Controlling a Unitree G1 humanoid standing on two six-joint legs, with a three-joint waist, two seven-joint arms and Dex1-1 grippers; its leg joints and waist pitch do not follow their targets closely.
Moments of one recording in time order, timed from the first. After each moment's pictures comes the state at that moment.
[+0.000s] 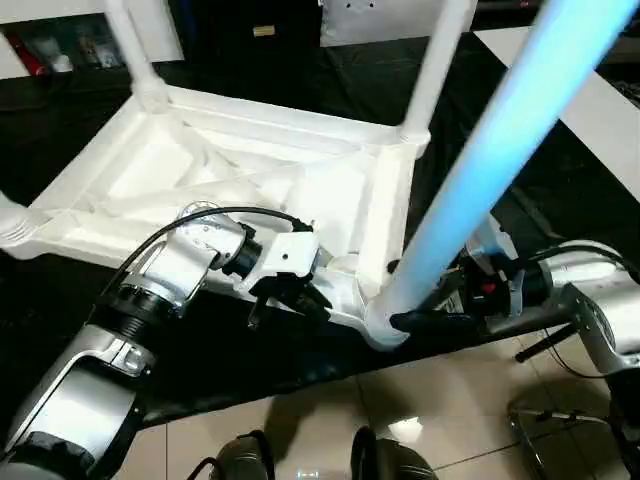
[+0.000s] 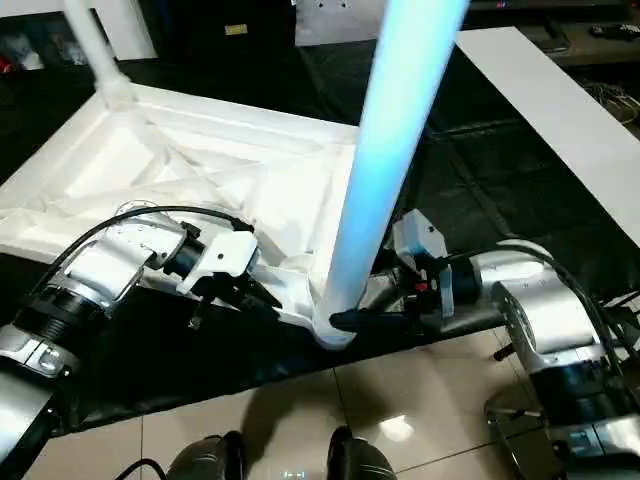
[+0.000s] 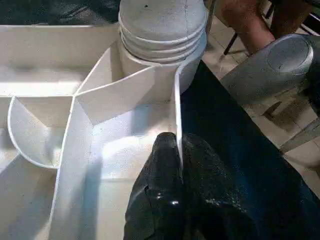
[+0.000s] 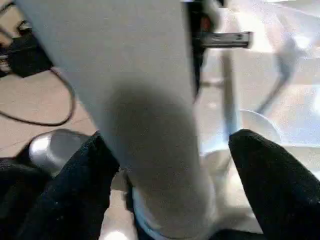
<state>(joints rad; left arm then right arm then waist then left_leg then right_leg) -0.76 0.43 -0.42 0.53 0.03 -0.04 -1.54 -0.44 -0.61 0.15 0.10 0.36 0.33 1.47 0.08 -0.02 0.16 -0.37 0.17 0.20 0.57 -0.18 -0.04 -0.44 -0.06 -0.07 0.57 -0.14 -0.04</state>
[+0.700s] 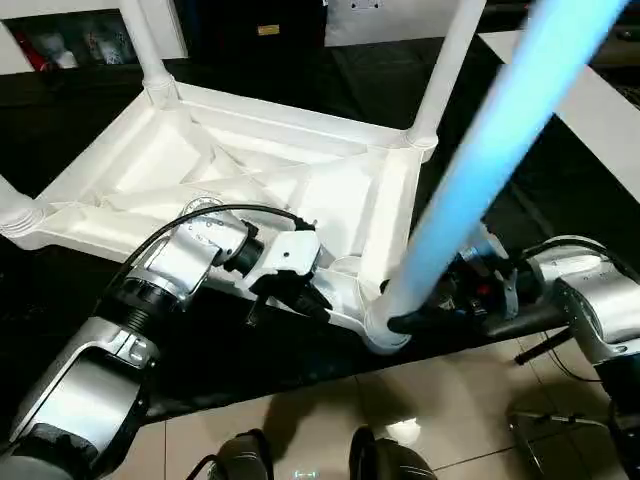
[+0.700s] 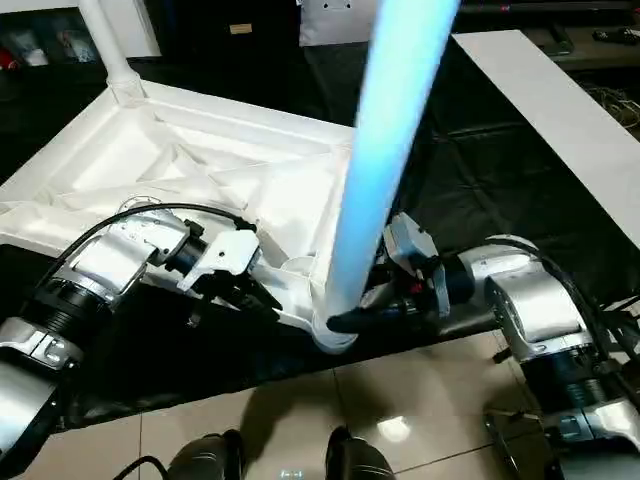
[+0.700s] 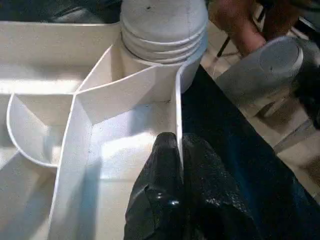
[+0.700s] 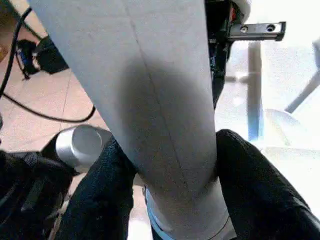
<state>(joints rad) -0.79 0.42 -0.41 0.57 0.02 -0.01 -1.56 -0.48 -0.60 0.18 0.14 0.37 0.38 1.49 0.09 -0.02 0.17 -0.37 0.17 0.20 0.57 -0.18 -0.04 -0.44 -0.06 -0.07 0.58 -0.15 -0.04</state>
